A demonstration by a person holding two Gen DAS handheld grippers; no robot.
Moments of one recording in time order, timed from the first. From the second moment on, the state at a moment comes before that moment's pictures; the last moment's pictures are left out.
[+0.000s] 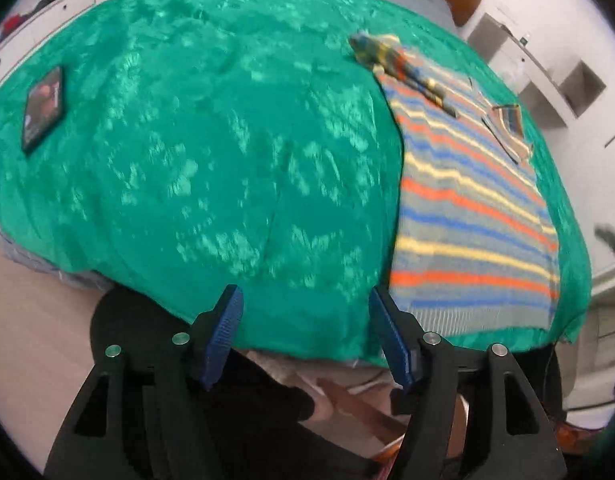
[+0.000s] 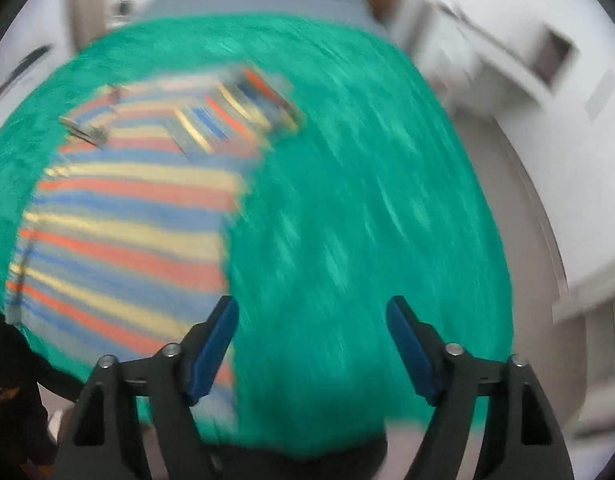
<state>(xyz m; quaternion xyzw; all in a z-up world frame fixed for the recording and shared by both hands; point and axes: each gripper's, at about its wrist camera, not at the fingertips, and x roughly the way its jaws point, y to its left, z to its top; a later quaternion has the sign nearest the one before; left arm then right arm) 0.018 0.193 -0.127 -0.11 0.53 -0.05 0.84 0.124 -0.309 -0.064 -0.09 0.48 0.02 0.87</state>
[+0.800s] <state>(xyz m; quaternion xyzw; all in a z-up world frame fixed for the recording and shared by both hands) 0.006 0.178 -0.106 -0.09 0.54 0.02 0.83 0.266 -0.513 -0.086 0.11 0.43 -0.13 0.89</state>
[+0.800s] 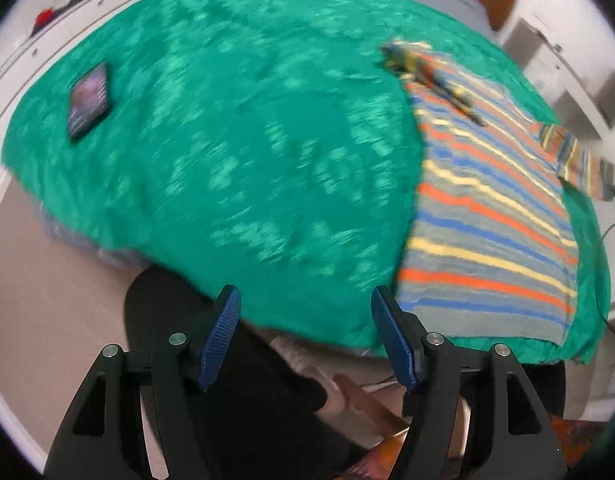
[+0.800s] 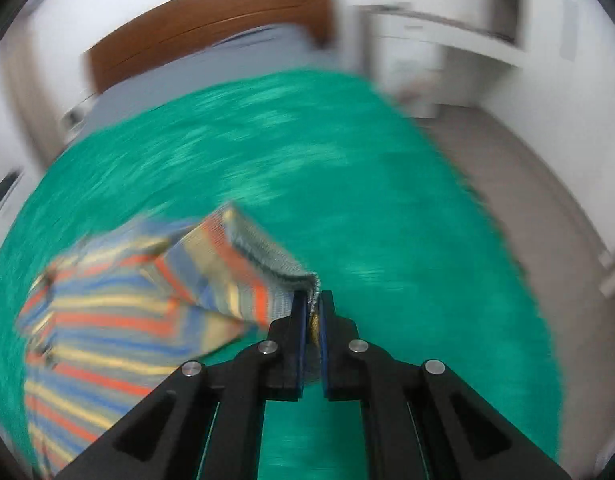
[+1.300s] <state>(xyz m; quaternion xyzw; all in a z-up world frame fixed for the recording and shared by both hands) 0.007 0.145 -0.103 -0.05 0.55 0.00 0.83 0.209 -0.580 -0.170 0.27 0.47 -0.14 0.83</state>
